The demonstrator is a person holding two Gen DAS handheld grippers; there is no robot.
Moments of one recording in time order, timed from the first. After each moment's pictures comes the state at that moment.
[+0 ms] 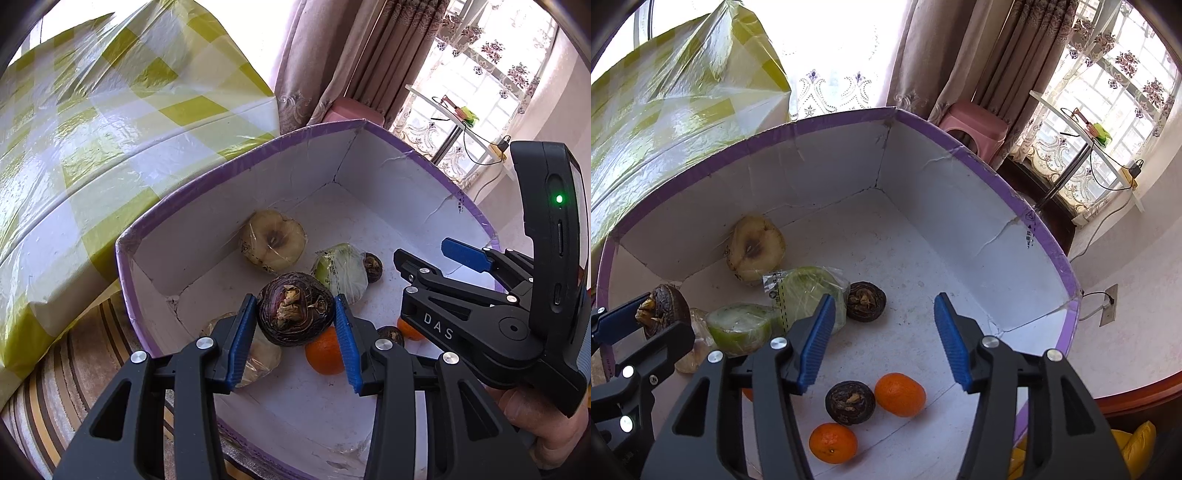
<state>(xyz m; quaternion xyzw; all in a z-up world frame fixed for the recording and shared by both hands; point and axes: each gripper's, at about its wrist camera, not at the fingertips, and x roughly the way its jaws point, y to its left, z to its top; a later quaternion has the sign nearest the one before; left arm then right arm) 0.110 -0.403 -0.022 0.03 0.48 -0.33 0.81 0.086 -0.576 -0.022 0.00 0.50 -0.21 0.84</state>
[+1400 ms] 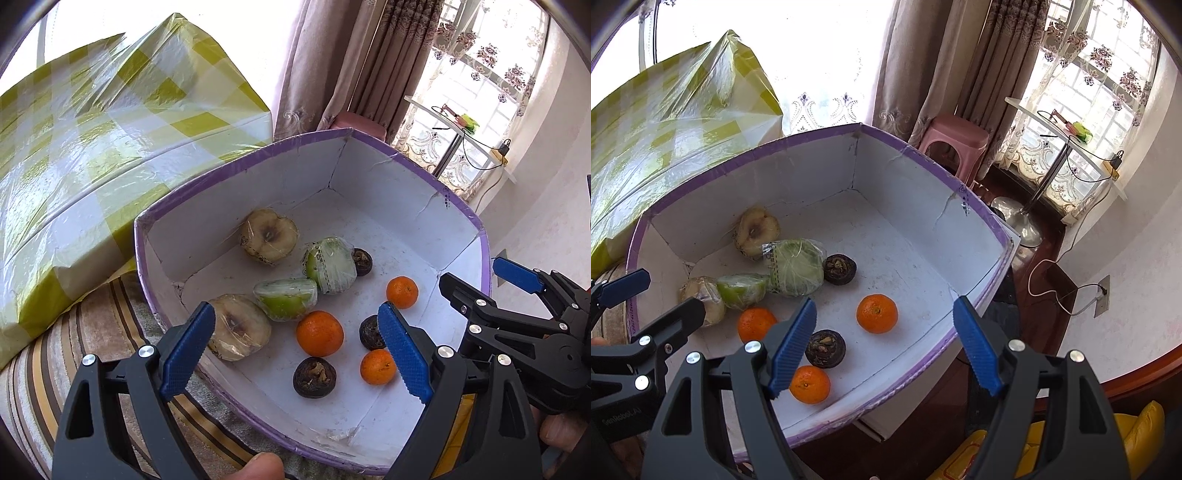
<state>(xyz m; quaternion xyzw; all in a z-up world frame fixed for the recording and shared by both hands) 0.068 -0.399 -0.009 0.04 0.45 -0.31 0.84 0.000 -0.578 0.016 0.02 0.46 -0.23 0.86</state>
